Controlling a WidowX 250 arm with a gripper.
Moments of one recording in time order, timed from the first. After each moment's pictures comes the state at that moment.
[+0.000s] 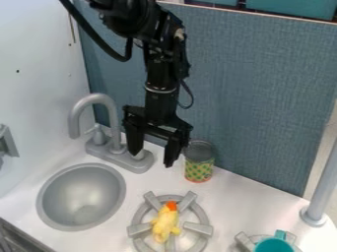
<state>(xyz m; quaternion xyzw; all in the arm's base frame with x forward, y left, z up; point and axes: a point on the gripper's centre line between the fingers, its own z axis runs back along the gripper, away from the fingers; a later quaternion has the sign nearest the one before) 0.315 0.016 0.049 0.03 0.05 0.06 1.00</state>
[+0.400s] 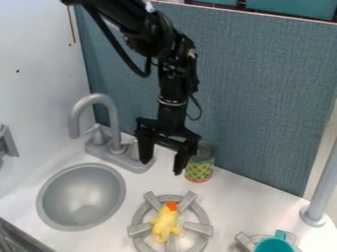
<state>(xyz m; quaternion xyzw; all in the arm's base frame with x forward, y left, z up) 0.342 0.014 0.013 0.02 0.08 0.06 0.99</state>
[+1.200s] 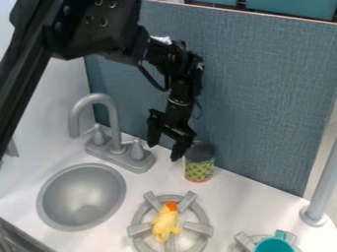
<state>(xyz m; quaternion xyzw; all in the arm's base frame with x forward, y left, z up) 0.421 0.064 -0.035 0.08 0.09 -0.04 0.99</state>
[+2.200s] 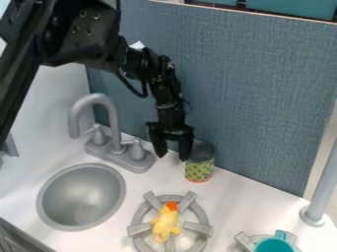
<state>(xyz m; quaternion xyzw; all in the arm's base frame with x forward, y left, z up) 0.439 0.056 -0.057 -0.11 0.03 0.00 0.99</state>
